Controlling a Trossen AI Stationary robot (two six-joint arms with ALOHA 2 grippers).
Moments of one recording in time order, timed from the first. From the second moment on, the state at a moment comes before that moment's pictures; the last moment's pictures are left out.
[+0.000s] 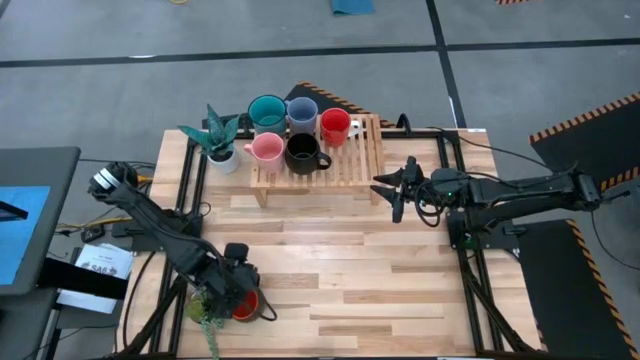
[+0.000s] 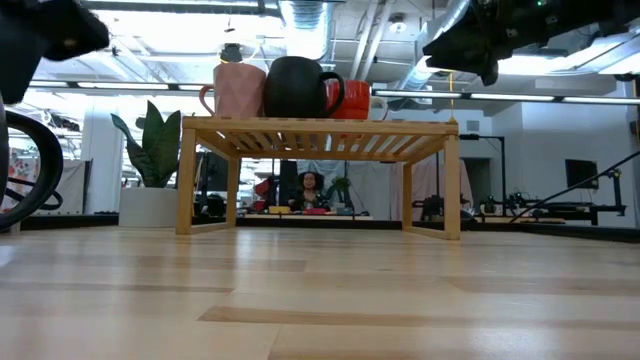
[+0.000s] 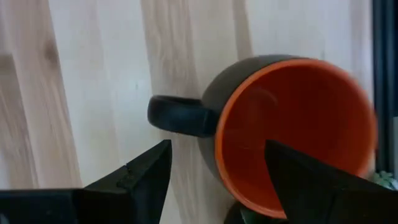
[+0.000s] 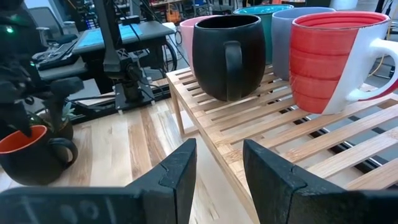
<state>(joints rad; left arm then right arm) -0.70 1.41 1.04 -0.83 -0.14 -0.58 -0.02 0.84 0.54 0.12 0.31 0.20</state>
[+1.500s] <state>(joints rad) -0.43 1.47 1.70 -1.13 -0.44 -0.30 -0.02 0.84 0.54 0.12 0.31 0.21</state>
